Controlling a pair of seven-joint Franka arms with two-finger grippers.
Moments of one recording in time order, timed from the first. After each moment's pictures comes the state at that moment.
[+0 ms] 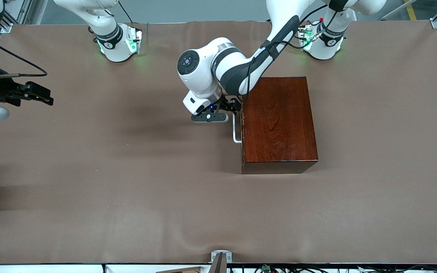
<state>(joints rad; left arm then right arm) -0.79 0.70 -0.17 -1.27 0.26 1.73 -0.90 -0.02 0.08 0.06 -1.47 0.02 1.42 0.05</state>
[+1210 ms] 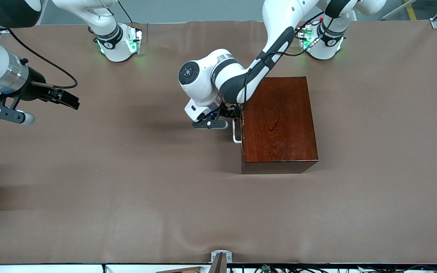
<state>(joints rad) -0.79 0.75 -0.17 -1.27 0.28 1.79 -0.92 0.10 0.10 0.06 -1.47 0.02 1.43 0.46</state>
